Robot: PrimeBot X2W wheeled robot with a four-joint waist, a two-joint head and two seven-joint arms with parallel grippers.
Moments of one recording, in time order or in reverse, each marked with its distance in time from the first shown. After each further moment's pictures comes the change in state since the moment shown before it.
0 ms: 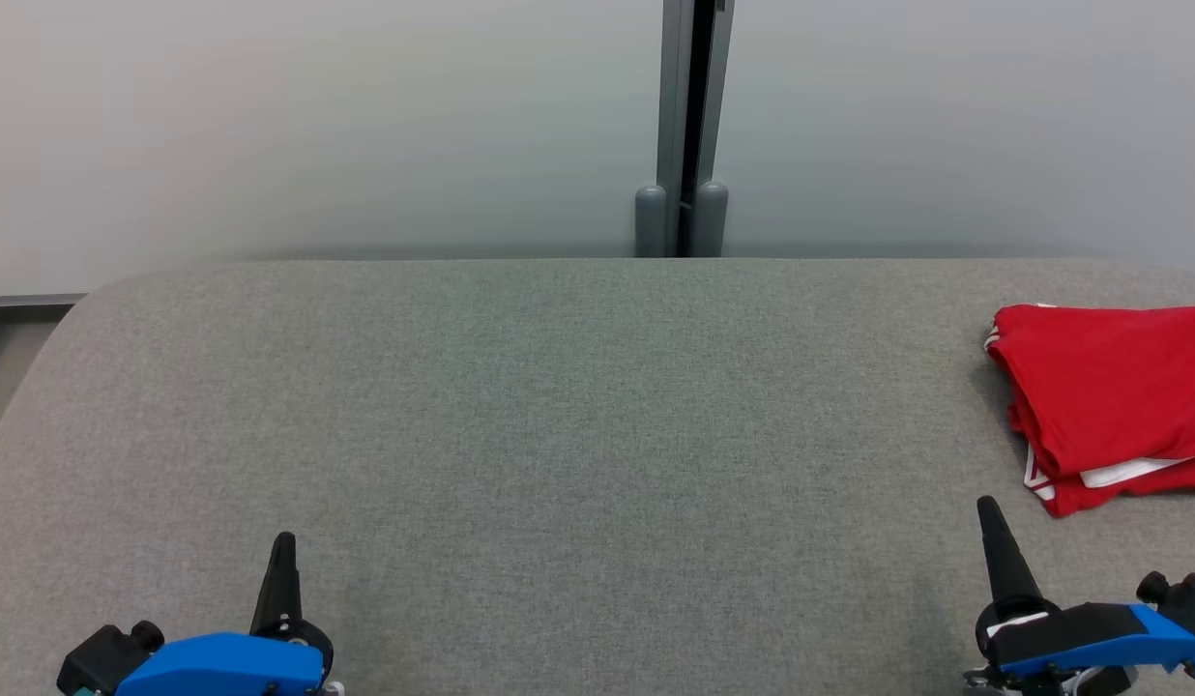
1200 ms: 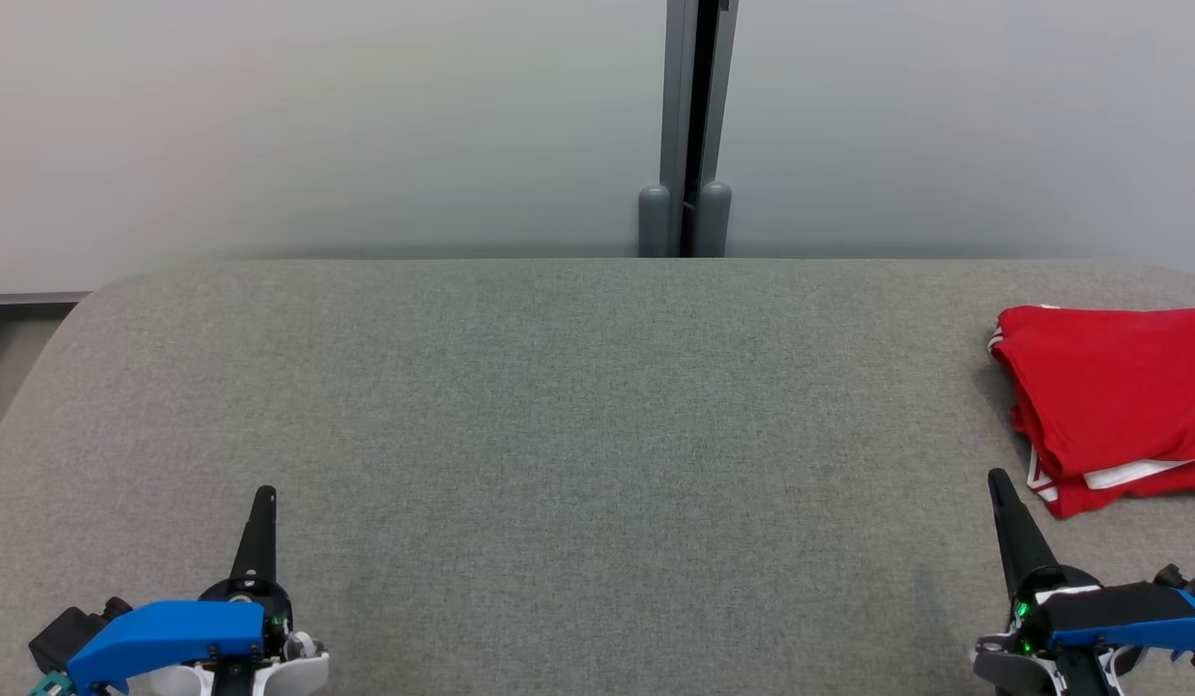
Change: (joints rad) left arm -0.057 -0.014 0.071 -0.033 -0.290 -0.033 0.091; right arm -0.028 -0.001 -0.028 -0.034 0.351 0.000 0.090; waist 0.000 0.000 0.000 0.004
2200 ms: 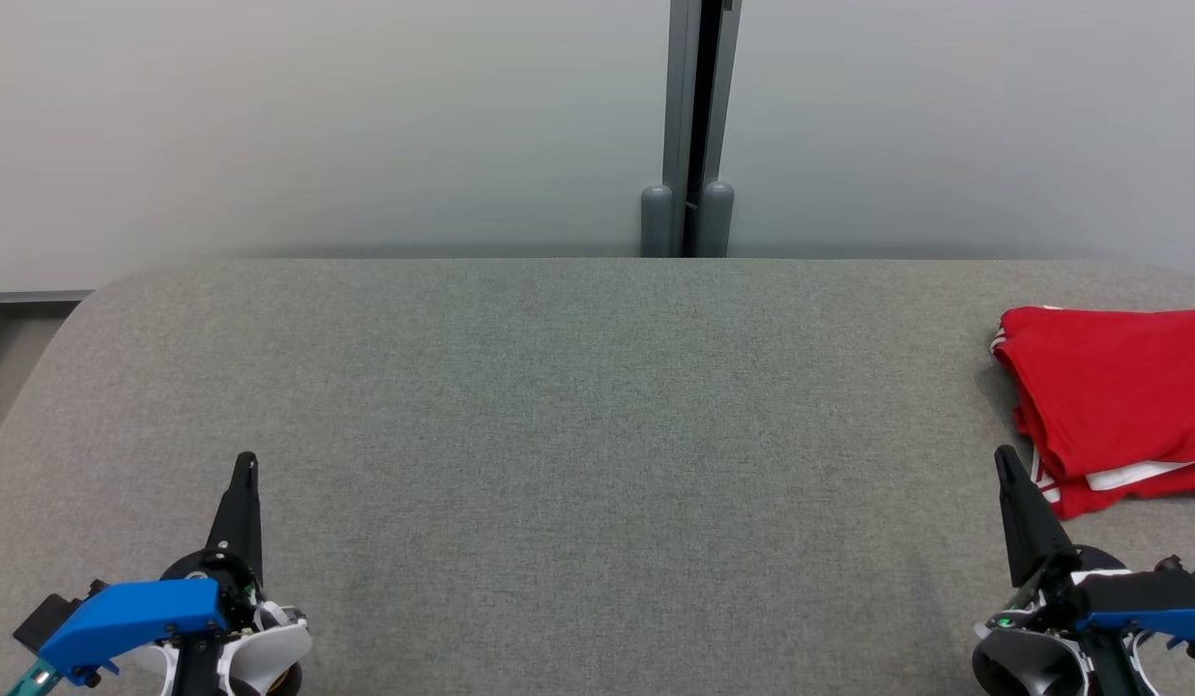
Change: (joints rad) left arm -0.036 -0.008 0.049 -0.019 -0.183 -0.018 0.056; right arm -0.020 -0.001 -0.017 -0.023 0.222 0.000 0.056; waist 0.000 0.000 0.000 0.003
